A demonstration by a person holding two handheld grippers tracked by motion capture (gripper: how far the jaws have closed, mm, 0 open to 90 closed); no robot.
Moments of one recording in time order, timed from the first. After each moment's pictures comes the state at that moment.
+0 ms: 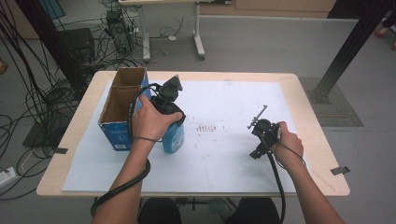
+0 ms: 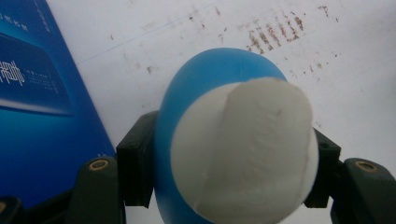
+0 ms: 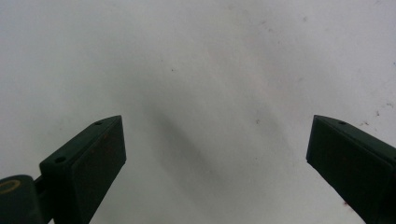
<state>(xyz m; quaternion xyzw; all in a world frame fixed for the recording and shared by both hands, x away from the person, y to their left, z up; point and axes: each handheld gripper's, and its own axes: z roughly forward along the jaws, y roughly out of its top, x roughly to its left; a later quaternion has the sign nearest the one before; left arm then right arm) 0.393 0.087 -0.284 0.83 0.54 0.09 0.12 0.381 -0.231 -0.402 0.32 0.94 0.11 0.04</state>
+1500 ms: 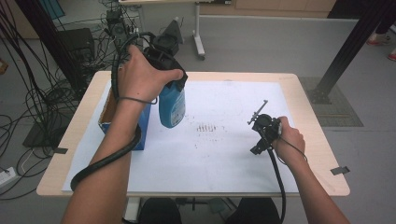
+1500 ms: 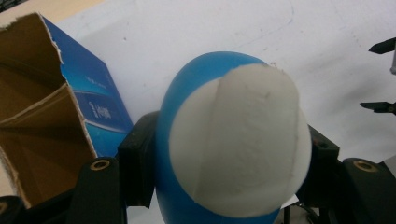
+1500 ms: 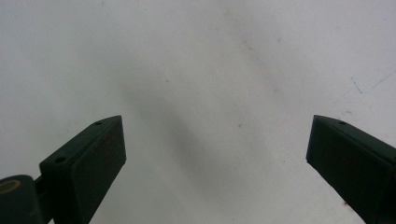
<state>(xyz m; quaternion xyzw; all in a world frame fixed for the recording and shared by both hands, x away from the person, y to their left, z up) 0.387 0.075 -0.137 0.83 0.52 0.12 0.15 0.383 -0.230 -0.381 0.31 0.94 0.11 0.06</state>
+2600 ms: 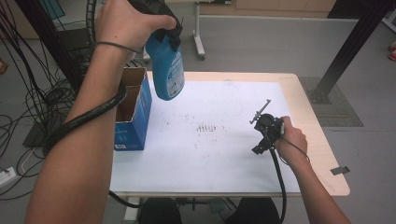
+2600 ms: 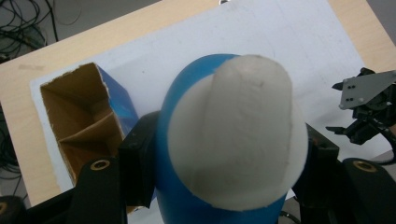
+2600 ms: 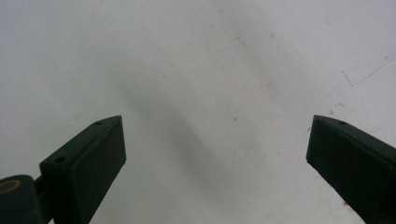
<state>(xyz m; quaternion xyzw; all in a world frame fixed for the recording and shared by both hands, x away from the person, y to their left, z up) 0.393 0.087 -0.043 0.82 0.53 0.13 0.18 0.381 -0.235 -0.378 0.32 0.94 0.11 0.07</state>
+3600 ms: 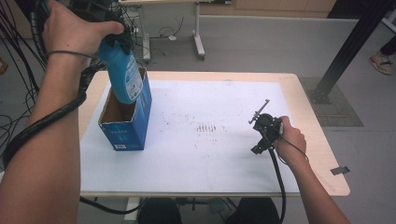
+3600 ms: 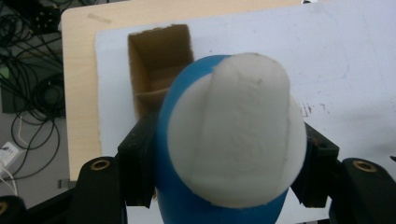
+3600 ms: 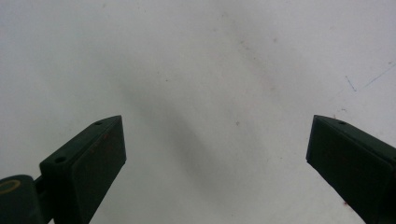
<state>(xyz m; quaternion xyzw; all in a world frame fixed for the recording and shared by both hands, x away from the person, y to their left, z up) 0.401 0.190 -0.061 0.74 0.64 0.15 0.16 0.382 -0.231 -0.379 0.31 0.94 0.11 0.06</state>
